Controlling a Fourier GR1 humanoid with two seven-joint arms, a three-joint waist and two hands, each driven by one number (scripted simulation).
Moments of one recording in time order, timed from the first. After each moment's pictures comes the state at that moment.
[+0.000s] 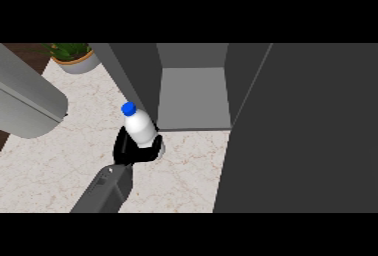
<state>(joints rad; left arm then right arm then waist) -0.42 0.03 -0.10 -0.66 0.40 -0.10 -0.71 0.20 -0.25 -0.03 -2.48 -0.10 -0.01 0.33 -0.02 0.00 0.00</state>
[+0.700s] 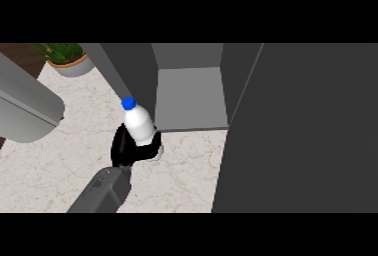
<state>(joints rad) -0.39 0.09 -0.25 -0.76 0.56 0.12 -0.63 0.21 -0.22 -0.17 -2.38 -0.26 0.11 0.24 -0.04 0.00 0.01</state>
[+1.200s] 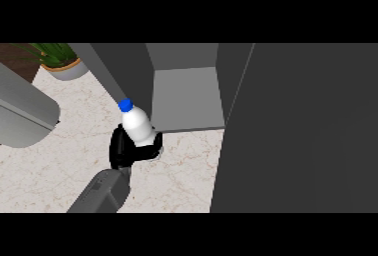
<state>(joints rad) -0.36 0.10 -0.29 -0.81 0.58 0.30 -0.63 0.20 -0.25 -0.25 -2.34 -0.40 0.17 0.23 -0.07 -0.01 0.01</state>
